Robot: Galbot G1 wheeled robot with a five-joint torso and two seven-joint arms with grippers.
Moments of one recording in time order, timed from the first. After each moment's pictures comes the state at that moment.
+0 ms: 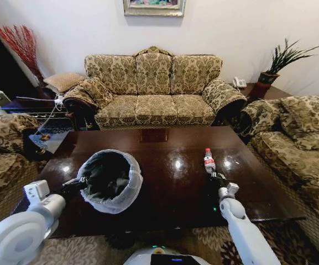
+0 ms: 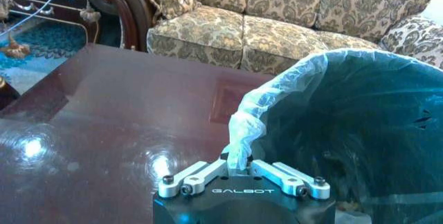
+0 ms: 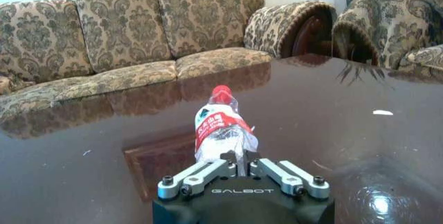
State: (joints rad) left arm 1.96 -0.81 -1.13 -2.49 -1.32 0.47 -0.49; right arm -1.14 1.21 0.50 1.40 0.56 0.02 0.04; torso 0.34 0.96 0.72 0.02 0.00
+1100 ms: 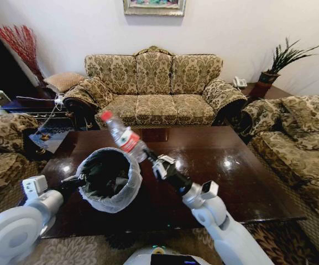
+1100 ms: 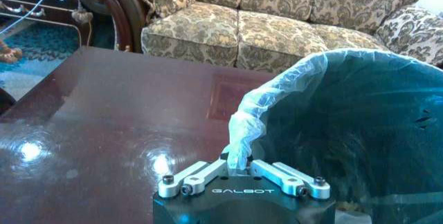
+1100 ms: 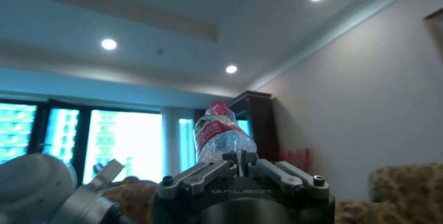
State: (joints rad) left arm 1.97 -0.73 -1.19 -2.49 -1.41 0.50 -0.52; right arm -1.12 1.17 -0.05 2.16 0.51 0.13 -0.42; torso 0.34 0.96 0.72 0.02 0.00
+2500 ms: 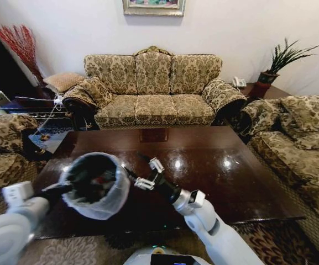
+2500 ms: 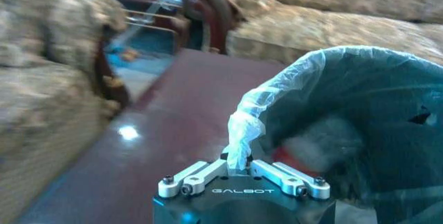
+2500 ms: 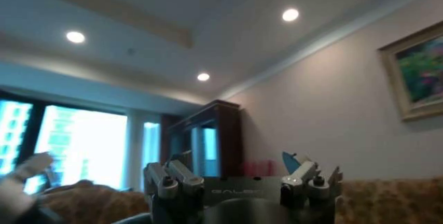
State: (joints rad) left arm 2.14 -0.86 -1.46 -2.50 -1.49 0.52 -0.68; right arm -1.17 1.19 0.03 2.15 0.45 0.21 -0.33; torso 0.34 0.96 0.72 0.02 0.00
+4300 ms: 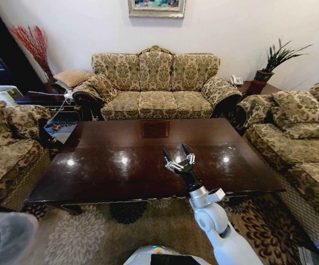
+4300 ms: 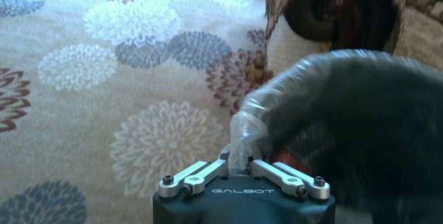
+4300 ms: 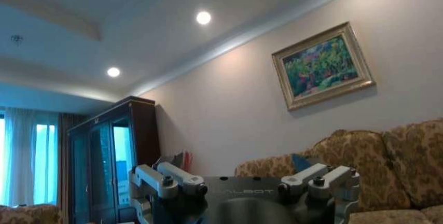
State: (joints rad) left arm 1.81 -1.43 -1.49 -1.81 -1.36 0.17 -0.80; right arm -1.32 1.24 0.20 2.12 0.46 0.25 -0.14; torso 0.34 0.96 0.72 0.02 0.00
